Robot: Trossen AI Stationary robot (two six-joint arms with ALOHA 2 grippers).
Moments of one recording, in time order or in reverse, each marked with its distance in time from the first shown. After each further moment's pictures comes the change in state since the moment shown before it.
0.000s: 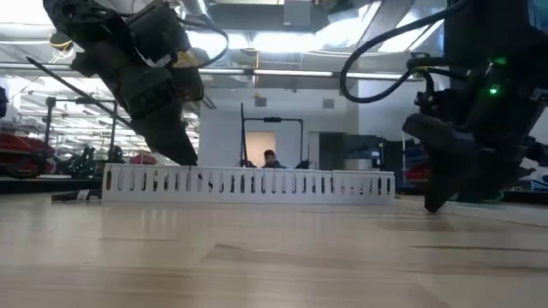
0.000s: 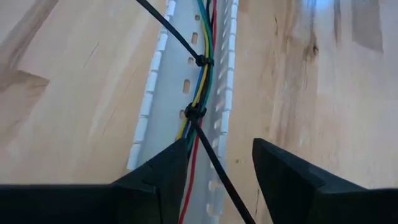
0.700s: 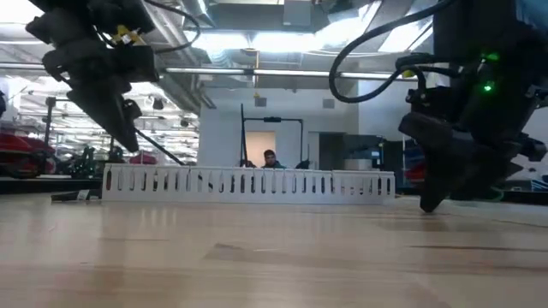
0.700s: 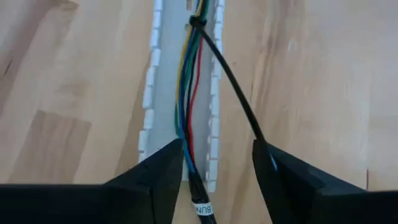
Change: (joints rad) left arm -0.007 -0.326 0.000 -0.501 0.002 0.077; right arm 0.000 0.002 0.032 -0.004 0.027 -0.079
